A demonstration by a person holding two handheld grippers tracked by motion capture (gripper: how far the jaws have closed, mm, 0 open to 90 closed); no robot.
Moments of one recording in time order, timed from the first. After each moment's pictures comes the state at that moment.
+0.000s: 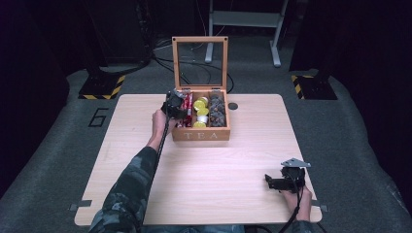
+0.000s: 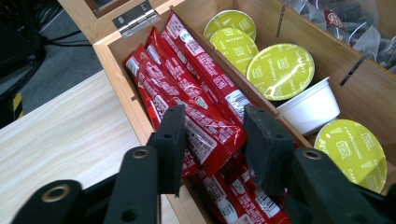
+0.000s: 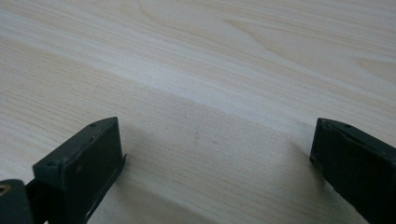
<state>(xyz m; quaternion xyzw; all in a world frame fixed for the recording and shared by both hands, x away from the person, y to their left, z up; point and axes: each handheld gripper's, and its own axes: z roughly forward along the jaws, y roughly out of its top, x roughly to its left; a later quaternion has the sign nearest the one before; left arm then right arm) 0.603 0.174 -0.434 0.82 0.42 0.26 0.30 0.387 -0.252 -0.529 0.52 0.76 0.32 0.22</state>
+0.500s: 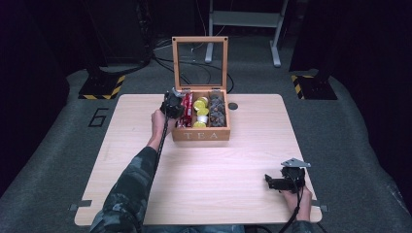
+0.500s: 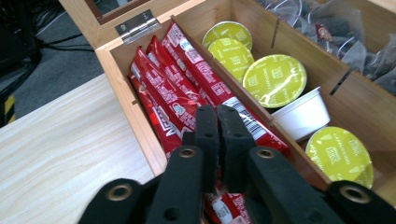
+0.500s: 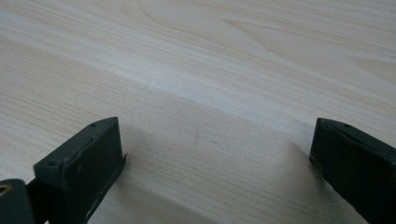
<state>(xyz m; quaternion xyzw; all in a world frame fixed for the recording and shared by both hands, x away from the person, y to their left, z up) 0.600 0.177 -0.431 0.81 0.43 0.26 0.32 0.387 -0.252 -0.529 0.52 0.76 0.32 0.22</state>
